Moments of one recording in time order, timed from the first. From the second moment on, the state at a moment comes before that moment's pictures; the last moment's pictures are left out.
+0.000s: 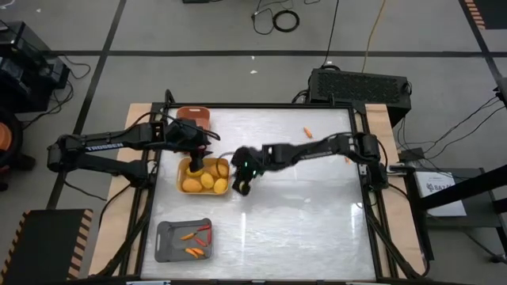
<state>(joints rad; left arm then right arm) 0.25 1.02 0.86 -0.67 -0.03 0.06 -0.01 2.04 1.56 -0.36 -0.06 0.42</state>
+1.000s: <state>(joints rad) 0.25 1.06 0.86 -0.70 -0.02 0.16 0.20 2.28 1.56 0.50 -0.10 0.28</state>
